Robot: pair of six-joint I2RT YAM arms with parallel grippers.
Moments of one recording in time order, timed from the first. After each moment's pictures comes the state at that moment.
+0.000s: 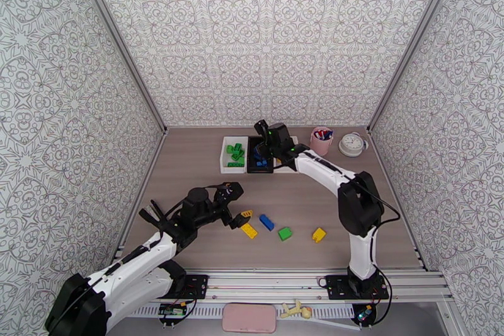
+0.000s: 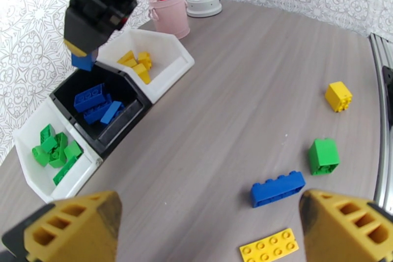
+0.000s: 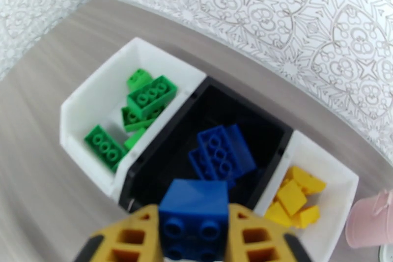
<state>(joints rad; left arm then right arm) -0.56 0.95 0.41 0.17 0.38 0.25 0.59 2.05 1.70 -0.25 0.02 -0.03</state>
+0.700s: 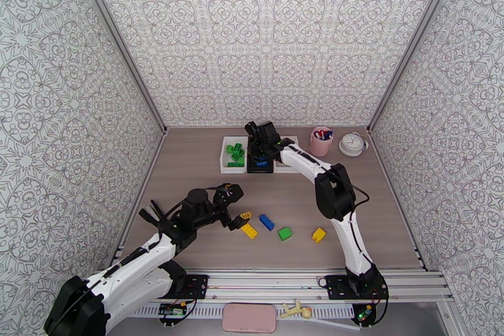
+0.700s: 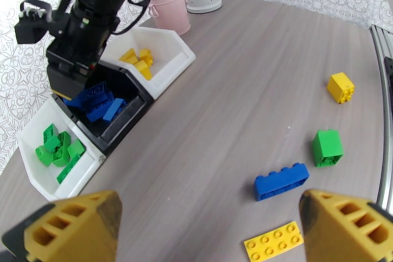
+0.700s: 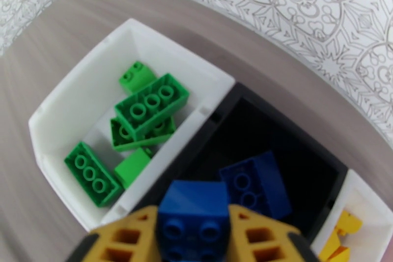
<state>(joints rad) -0.55 0.93 0.41 0.13 0.39 0.30 0.59 2.30 1.97 -0.36 -0.06 -0.04</state>
